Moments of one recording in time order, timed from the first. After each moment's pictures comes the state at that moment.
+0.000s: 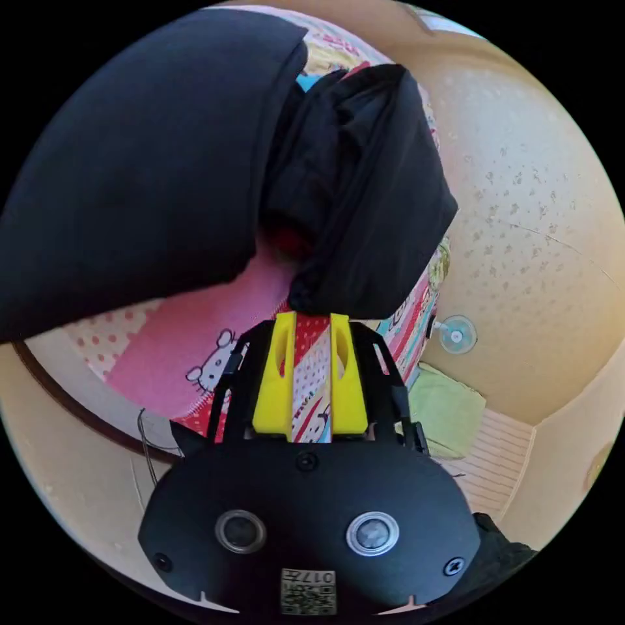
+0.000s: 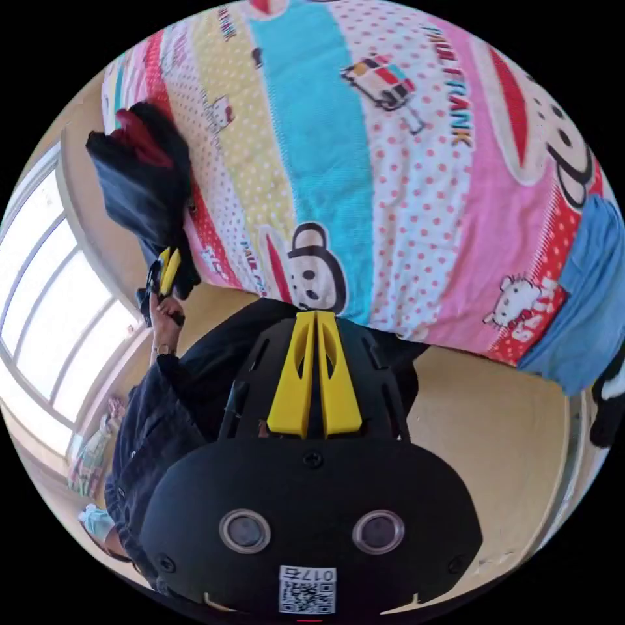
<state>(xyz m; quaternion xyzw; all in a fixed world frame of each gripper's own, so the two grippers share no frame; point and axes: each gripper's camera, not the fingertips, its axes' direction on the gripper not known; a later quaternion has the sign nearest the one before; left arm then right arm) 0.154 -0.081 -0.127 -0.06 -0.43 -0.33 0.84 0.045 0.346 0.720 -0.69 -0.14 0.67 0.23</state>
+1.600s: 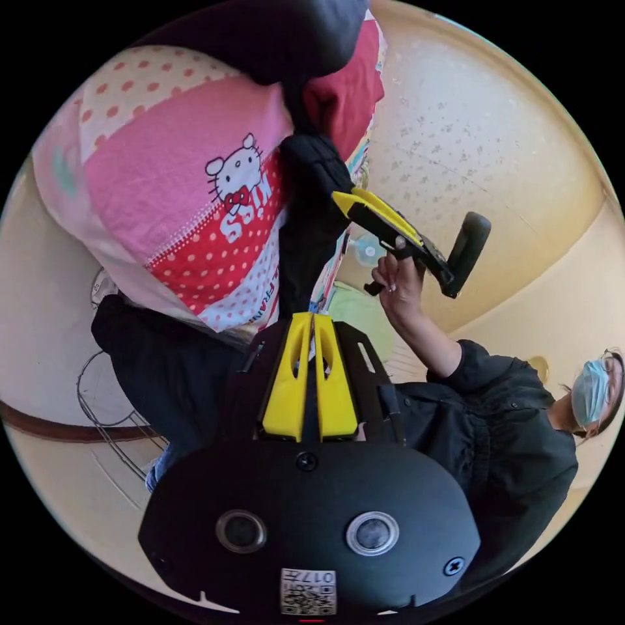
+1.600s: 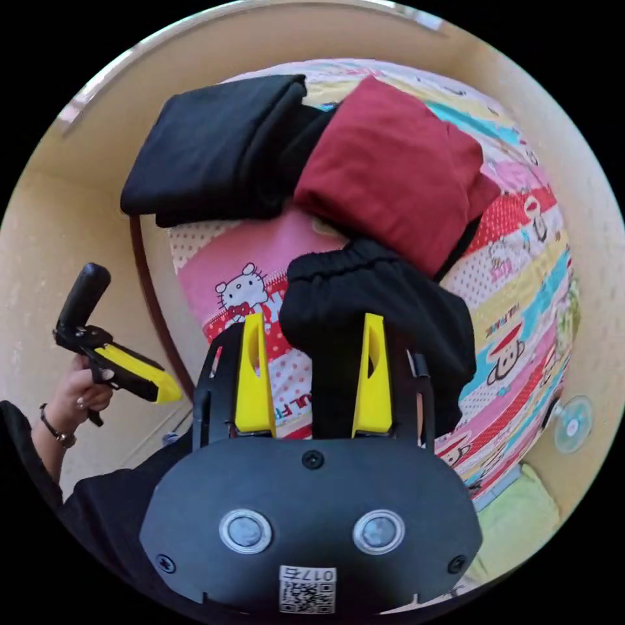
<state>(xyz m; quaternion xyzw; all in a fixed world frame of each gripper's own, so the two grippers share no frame) 0.206 0.218 -0.240 -0.12 -0.13 -0.37 0.91 -0.777 0.519 1.067 -0.70 -0.21 0.04 0.69</state>
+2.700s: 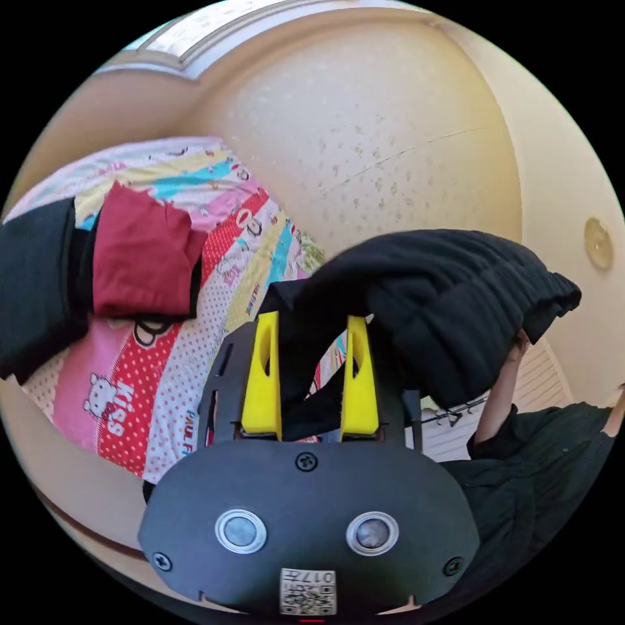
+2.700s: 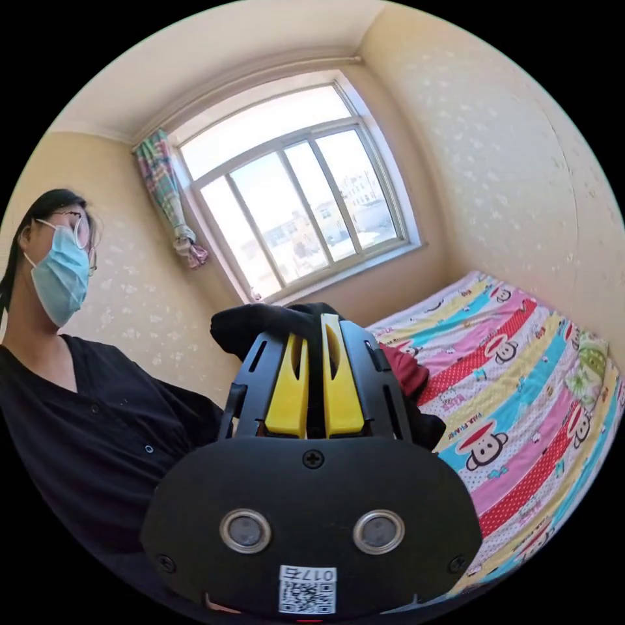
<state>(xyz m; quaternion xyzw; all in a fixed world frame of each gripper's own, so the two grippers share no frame) 0.393 0.334 0.003 -0.02 -0.35 0.02 0.94 -0.629 0.001 0.838 -0.21 -0.33 0.33 0.86</state>
